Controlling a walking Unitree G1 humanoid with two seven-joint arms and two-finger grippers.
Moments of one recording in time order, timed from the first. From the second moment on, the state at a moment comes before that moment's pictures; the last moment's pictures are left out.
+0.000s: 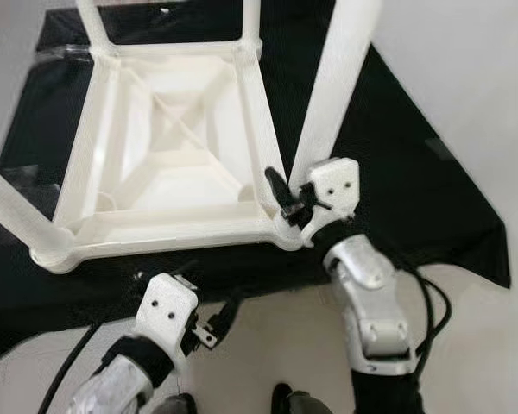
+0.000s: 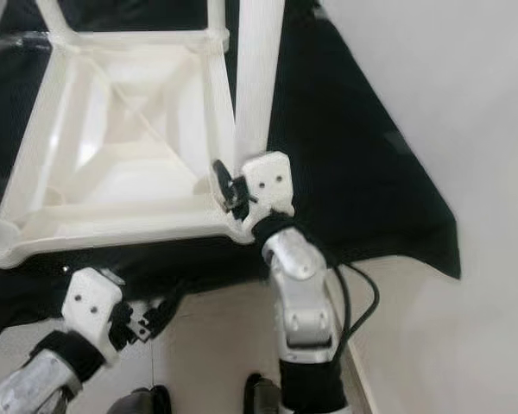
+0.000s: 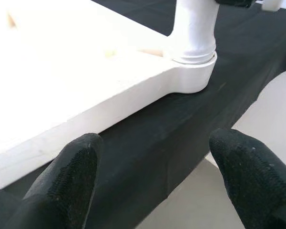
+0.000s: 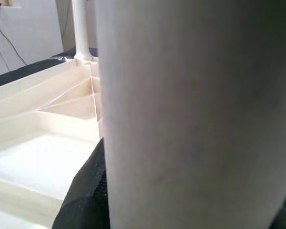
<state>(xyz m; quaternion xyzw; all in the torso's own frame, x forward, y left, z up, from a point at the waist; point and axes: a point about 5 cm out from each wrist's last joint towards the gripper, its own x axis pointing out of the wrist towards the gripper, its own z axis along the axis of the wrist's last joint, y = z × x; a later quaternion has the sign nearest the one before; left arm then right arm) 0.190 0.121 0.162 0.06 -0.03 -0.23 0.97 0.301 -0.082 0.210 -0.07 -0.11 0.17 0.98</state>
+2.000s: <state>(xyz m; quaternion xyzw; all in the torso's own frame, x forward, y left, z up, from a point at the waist) 0.165 0.116 0.165 0.05 -0.01 -0.23 0.97 0.383 -0.137 0.268 -0.09 -0.15 0.42 0.89</state>
